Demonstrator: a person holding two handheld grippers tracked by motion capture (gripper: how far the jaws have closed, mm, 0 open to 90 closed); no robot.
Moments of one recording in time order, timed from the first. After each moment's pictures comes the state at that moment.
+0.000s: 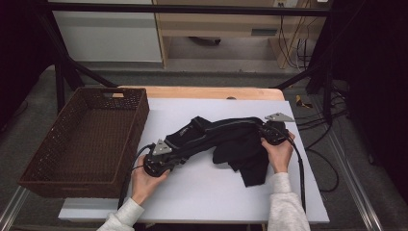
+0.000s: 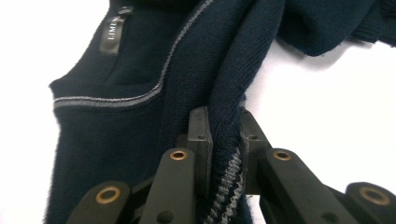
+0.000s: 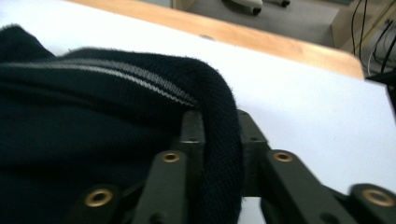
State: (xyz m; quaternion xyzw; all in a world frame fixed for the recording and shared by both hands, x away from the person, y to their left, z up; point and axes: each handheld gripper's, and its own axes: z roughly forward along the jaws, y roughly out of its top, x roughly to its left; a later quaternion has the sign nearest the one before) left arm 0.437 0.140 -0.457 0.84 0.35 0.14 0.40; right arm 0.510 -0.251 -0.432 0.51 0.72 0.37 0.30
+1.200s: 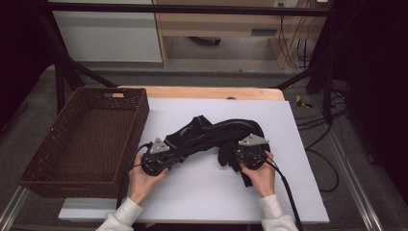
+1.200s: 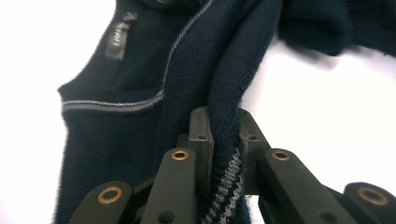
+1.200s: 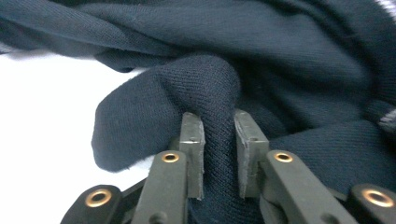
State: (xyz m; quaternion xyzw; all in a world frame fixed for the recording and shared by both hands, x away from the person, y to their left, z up) left arm 0.435 0.149 -0.445 0.83 0.36 0.14 0.41; right arm 0.444 -0.186 -0.445 0.42 0.80 0.36 0.23
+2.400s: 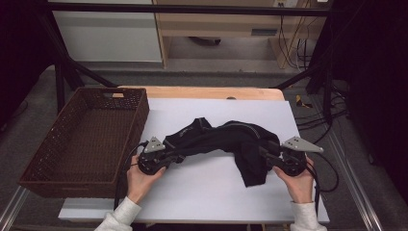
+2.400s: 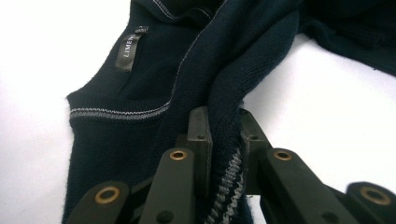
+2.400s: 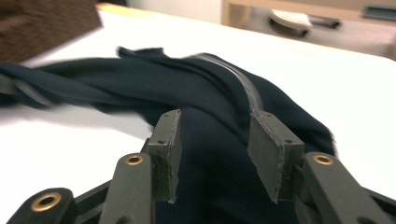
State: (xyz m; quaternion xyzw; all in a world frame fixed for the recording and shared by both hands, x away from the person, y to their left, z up) left arm 0.438 0.155 -0.448 0.82 0.36 0.14 0.43; right arm 0.401 -0.262 -0.400 0.44 0.73 0.47 0.25
